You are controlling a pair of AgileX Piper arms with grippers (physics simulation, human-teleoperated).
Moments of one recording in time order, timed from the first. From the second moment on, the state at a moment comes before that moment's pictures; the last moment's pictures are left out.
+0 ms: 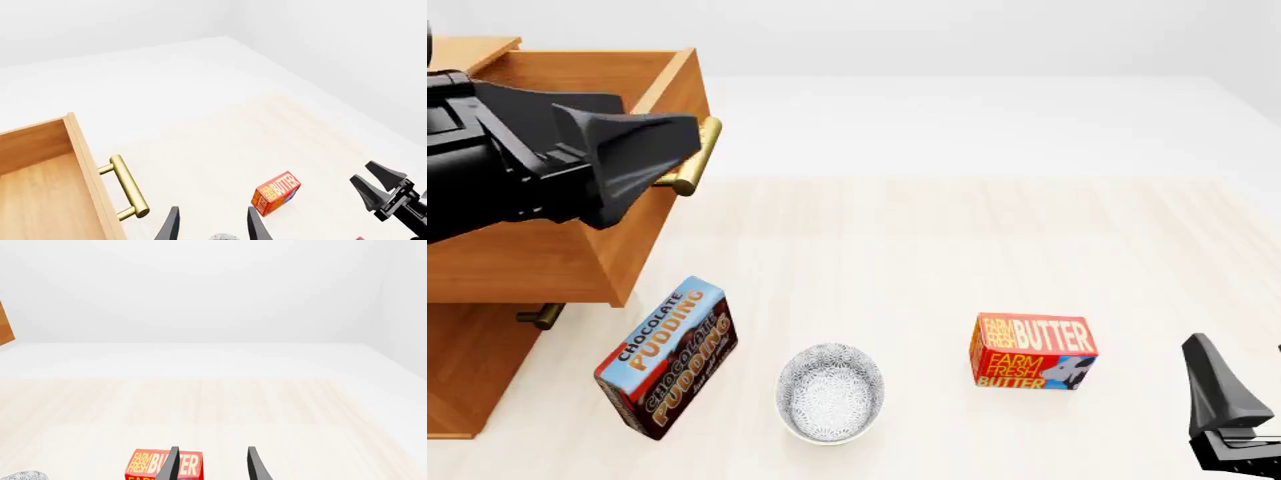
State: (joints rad) left arm -0.65 0.81 -0.93 0.39 -0.13; right arm 0.00 0.01 0.00 0.00 0.00
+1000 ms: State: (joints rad) left arm -0.75 0.90 -0.76 0.23 -0.27; right arm 0.00 0.01 0.00 0.00 0.00
